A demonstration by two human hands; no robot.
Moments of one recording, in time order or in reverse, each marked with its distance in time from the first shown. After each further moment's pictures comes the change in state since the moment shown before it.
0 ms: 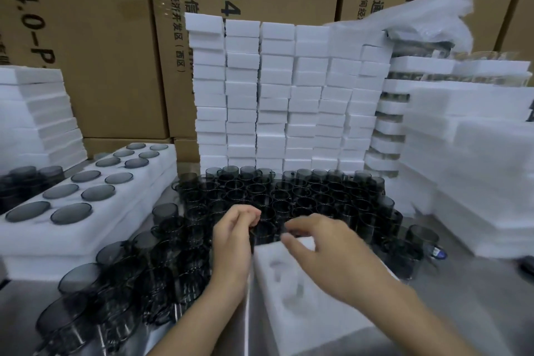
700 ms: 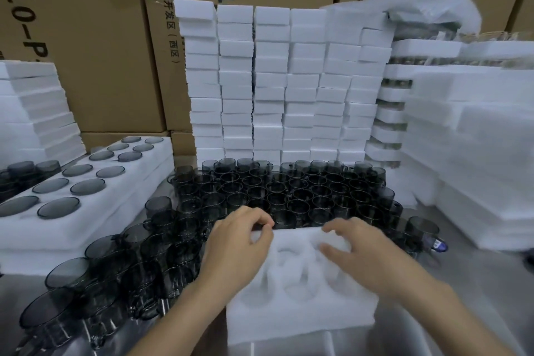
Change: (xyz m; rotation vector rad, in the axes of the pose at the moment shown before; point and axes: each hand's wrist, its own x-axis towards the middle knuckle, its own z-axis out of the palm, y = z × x) left_hand -0.004 -0.003 -0.003 0.867 -0.307 0.289; right_hand 0.002 0.089 -0.003 -0.028 -0.117 0.172
